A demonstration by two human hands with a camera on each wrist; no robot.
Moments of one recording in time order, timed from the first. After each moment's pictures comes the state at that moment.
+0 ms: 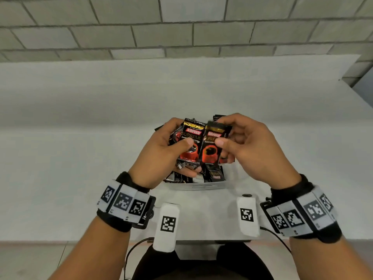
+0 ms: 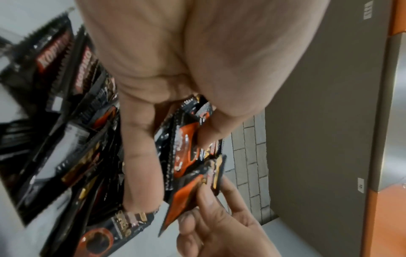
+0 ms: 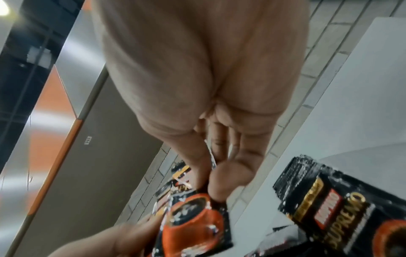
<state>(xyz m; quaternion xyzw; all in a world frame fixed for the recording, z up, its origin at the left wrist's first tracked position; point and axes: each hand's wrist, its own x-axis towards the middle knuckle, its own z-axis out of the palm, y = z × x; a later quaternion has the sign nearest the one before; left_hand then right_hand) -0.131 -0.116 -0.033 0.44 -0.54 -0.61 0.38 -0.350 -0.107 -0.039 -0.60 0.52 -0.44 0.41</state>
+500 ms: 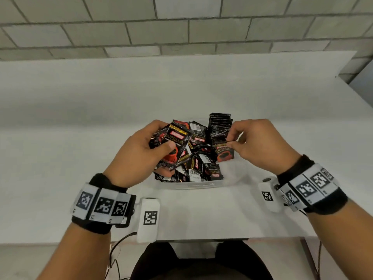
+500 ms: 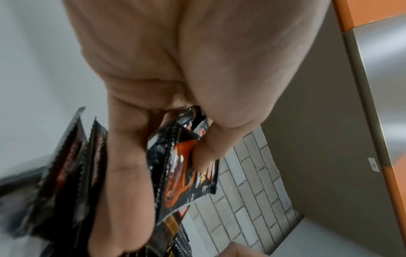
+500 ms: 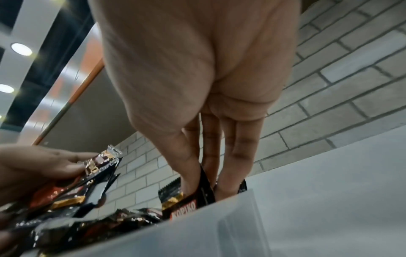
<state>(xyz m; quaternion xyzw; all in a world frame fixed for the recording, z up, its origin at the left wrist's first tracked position) -0.102 -0.122 -0.039 0.50 -0.61 -0.52 0.34 -0.390 -0.133 -0.057 -0.75 0.60 -0.23 0.16</state>
